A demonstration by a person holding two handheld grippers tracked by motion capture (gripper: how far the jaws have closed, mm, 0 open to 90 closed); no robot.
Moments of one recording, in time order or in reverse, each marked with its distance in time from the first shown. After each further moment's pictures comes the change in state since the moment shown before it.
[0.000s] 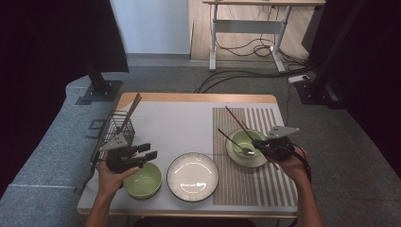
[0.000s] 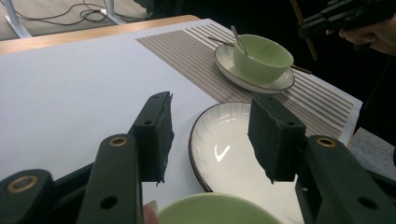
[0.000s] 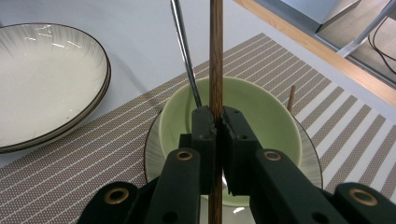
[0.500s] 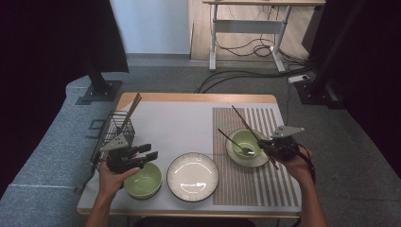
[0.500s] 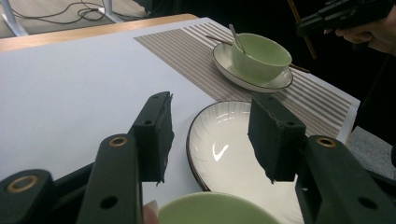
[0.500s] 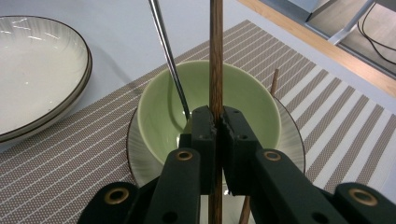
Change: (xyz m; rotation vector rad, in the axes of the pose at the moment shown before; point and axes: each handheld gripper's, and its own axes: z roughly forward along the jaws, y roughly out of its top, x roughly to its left) left arm -0.001 -0.001 0.002 0.006 -0.007 0.000; right arm -0.011 -0.010 -0.004 0.022 -0.031 0.036
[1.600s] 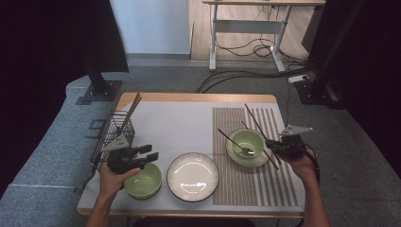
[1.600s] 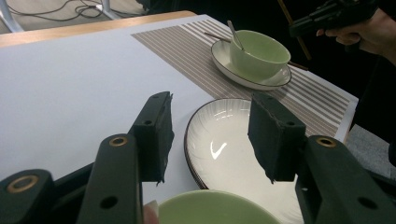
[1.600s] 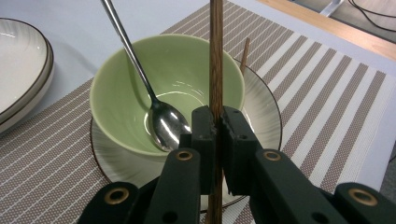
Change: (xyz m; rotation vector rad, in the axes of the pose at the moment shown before) left arm -0.001 -0.002 0.001 0.006 -0.006 -0.005; right arm -0.028 -0.025 0.003 0.018 -0.028 0.128
